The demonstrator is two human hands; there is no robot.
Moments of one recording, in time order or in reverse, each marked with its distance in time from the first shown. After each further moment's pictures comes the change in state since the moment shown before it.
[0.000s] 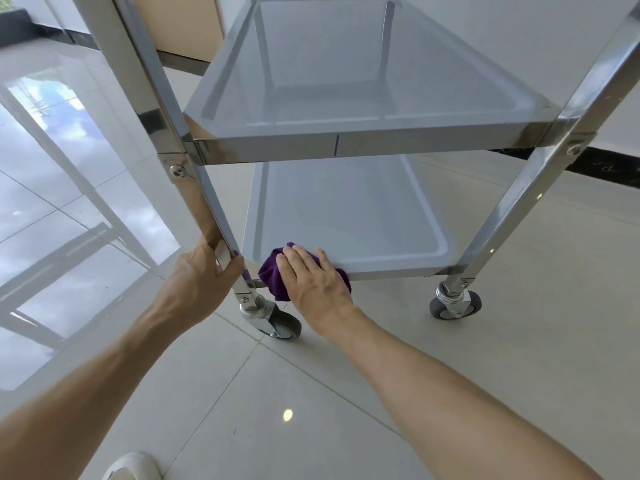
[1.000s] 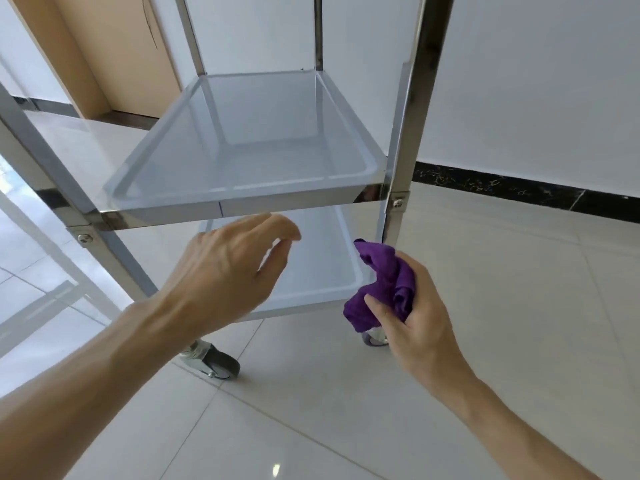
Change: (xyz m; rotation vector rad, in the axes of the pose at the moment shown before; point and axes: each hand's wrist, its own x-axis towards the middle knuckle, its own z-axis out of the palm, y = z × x) left_hand -0.028 0.186 -0.028 0.289 0.192 0.782; right_hand -0.174 0.112 -0.109 1.032 0.755 0.374
